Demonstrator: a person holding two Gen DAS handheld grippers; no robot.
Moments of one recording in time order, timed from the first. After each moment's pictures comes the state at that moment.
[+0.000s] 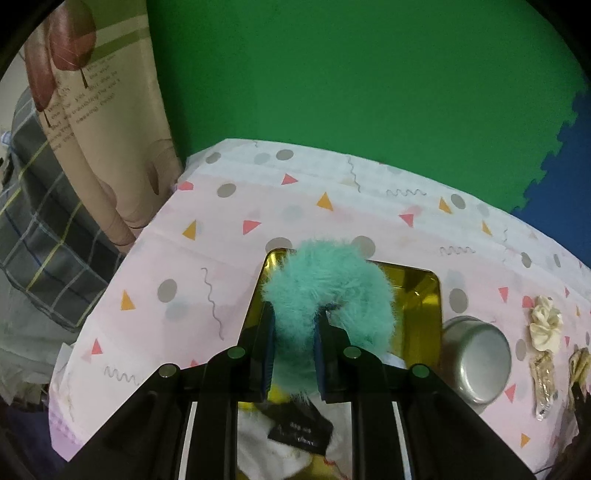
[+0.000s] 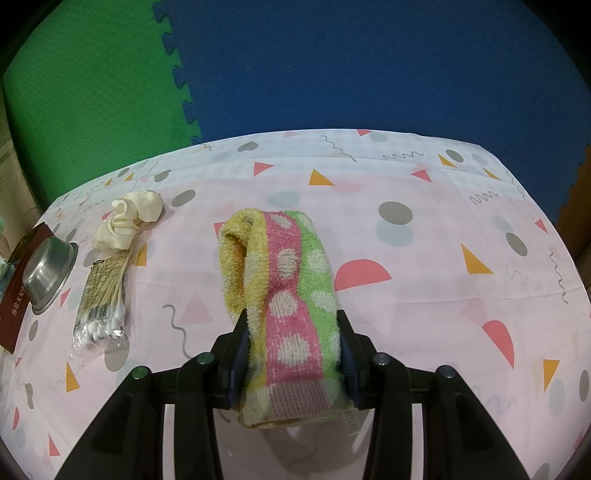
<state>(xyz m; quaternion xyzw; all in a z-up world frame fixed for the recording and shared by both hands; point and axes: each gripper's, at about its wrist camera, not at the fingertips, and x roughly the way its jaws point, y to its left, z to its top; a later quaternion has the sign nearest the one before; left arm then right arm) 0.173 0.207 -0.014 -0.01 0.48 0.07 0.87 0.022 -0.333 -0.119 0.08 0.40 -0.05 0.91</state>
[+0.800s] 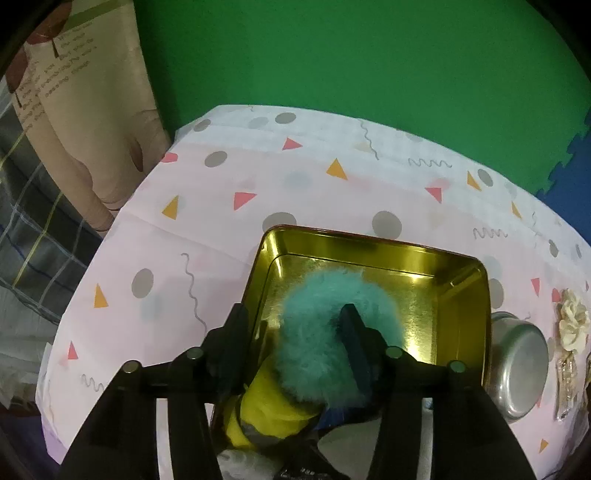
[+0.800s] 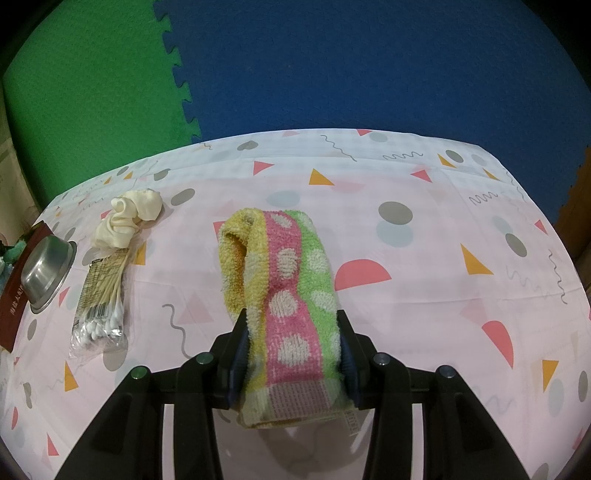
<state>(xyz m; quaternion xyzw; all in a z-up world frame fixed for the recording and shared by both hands) 0.201 0.219 -0.062 -0.01 0.52 0.06 0.85 0.022 -0.333 -0.121 0.08 0.40 -0.06 0.91</state>
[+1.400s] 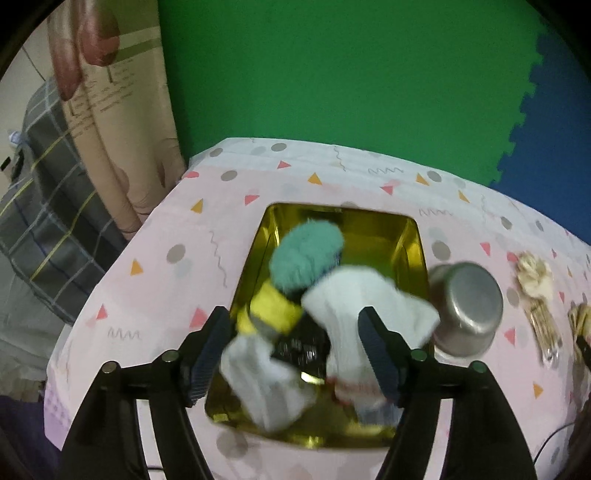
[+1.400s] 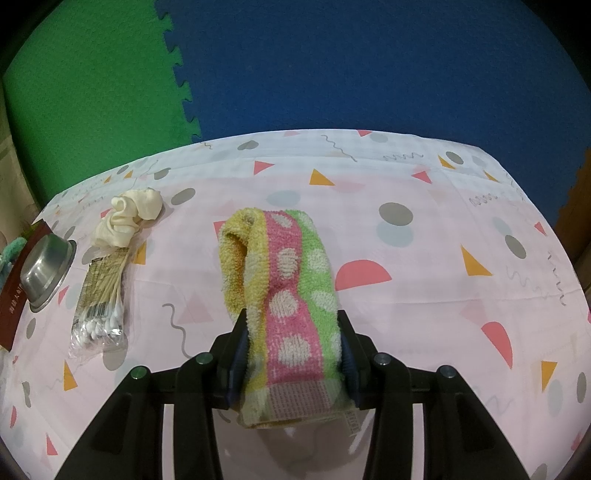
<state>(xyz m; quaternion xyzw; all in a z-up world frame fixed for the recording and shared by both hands) 0.083 0.193 -0.020 0.01 0.45 0.05 0.89 0.021 -0.332 -0.121 0.07 0.40 -0.06 0.91</state>
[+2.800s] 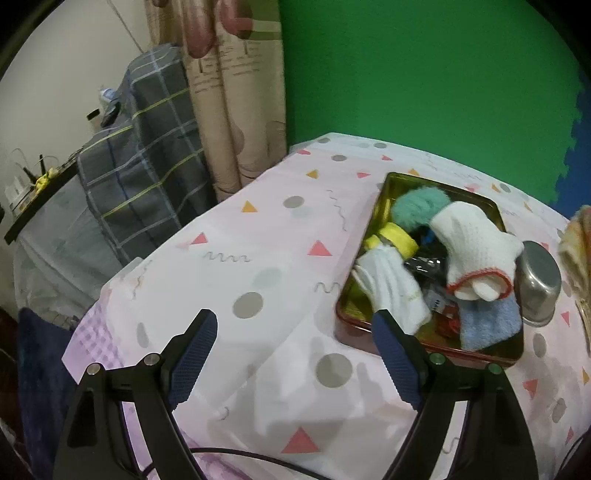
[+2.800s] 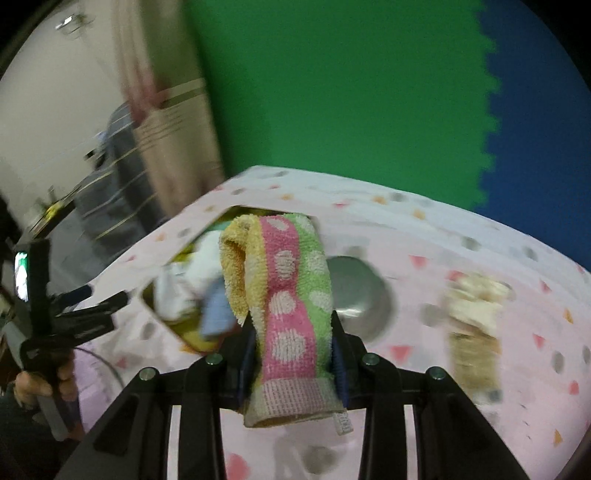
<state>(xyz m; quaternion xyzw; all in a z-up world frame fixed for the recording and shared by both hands) -0.017 0.254 -0.045 -0.02 0.39 0.20 0.90 0.021 -0.035 -0.013 -0.01 0.37 0.25 0.90</state>
